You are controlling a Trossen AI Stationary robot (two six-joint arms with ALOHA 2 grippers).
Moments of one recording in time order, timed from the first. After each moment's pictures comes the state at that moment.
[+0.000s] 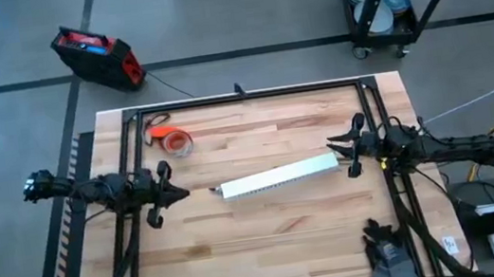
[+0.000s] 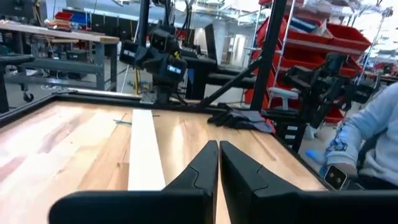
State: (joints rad) left arm -0.25 0.12 0.01 0.13 -0.12 -0.15; right arm -0.11 0.07 0.01 0.08 0.13 -0.19
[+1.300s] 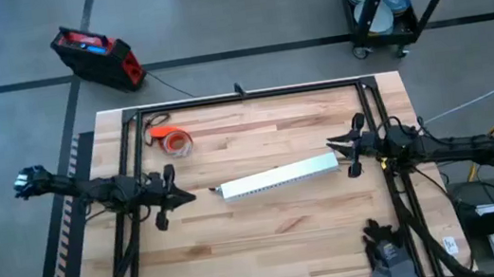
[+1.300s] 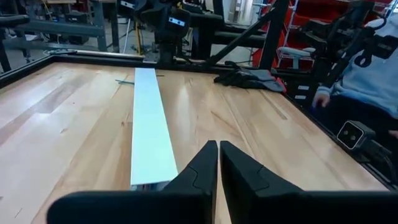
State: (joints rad) left arm -0.25 0.29 0.01 0.13 -0.12 -0.15; right arm -0.11 0.07 0.01 0.08 0.13 -0.19
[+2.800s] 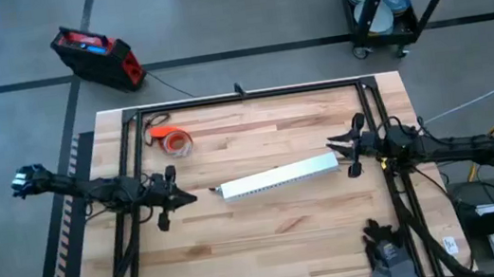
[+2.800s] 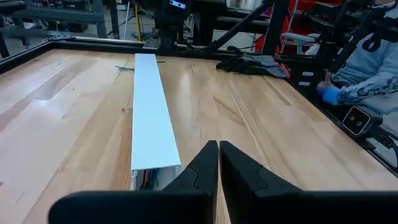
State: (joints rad) left arm -0.25 0.34 0.01 0.13 -0.12 -0.15; right arm -0.11 0.07 0.01 0.08 0.13 -0.19
